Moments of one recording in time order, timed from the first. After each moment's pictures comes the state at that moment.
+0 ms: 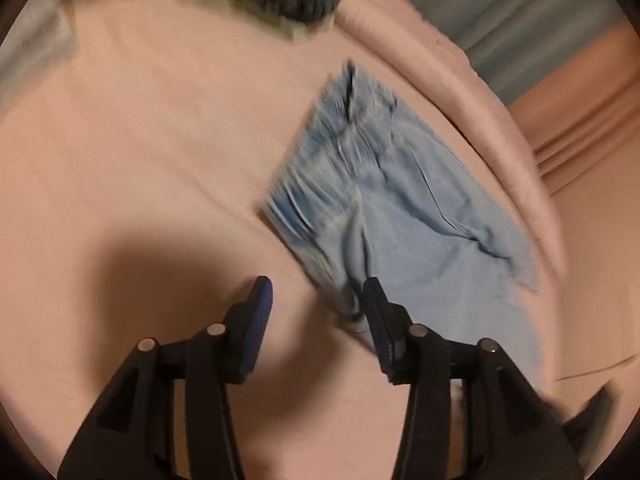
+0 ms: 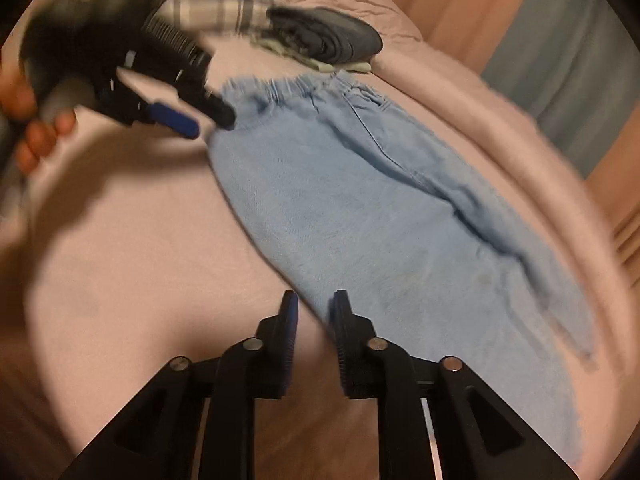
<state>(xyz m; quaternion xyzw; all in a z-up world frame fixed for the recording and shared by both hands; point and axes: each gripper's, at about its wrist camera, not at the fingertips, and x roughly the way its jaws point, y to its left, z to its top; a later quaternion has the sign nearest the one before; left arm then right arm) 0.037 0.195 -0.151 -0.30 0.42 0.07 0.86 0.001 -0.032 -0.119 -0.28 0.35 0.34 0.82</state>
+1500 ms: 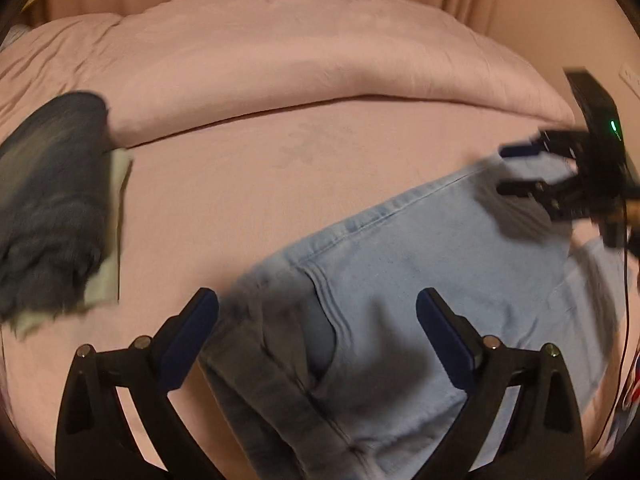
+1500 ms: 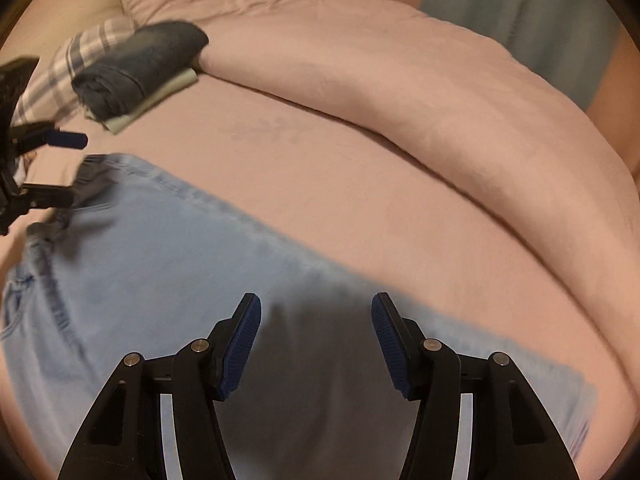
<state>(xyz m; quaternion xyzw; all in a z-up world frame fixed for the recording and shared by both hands) 0.320 0.178 -0.130 0.04 0.47 -0.13 0.87 0.341 -0.056 -0.099 -0.23 0.44 0.30 0.81</state>
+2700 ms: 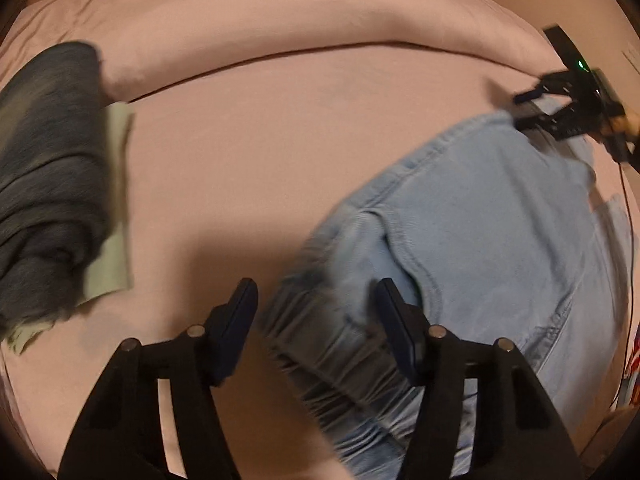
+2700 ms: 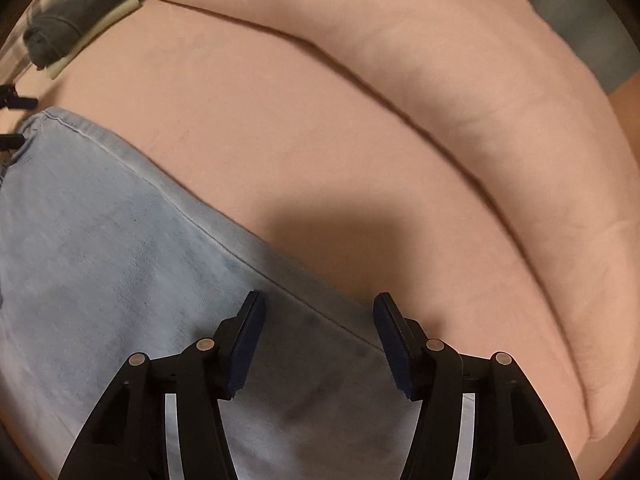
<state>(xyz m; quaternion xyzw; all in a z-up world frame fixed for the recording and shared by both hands) 0.323 0.209 -0.168 0.05 0.53 -0.15 0.83 0.393 -0.092 -0.140 -0.29 0.54 0.27 0.74</state>
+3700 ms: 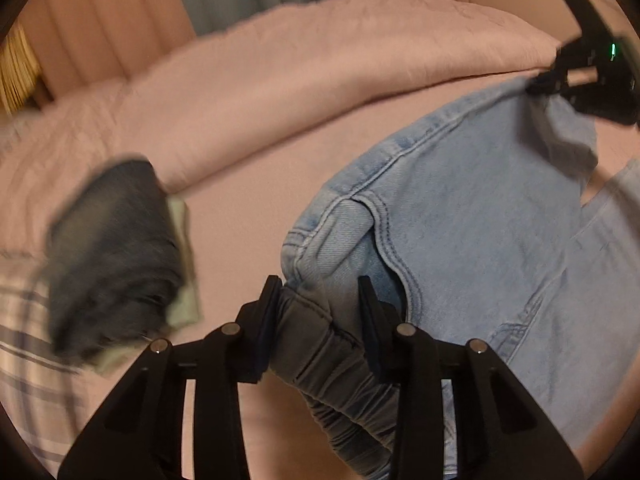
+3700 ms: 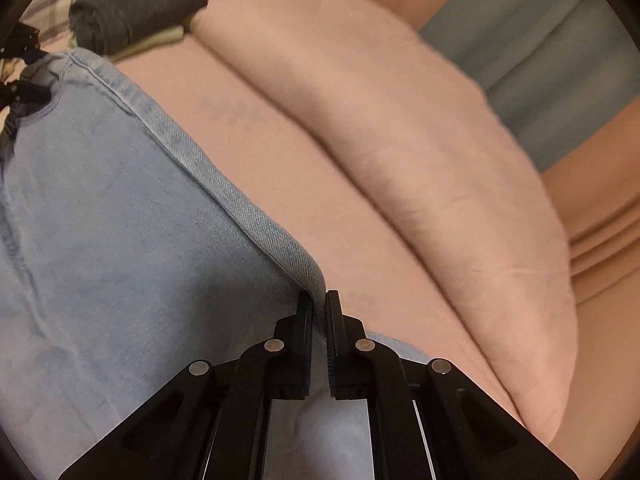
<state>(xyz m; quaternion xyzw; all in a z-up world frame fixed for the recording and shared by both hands) 0.225 0.138 -0.090 0.19 0.41 -0.07 0.89 0.312 -0.049 -0.081 -0.38 0.38 0.21 0.82</state>
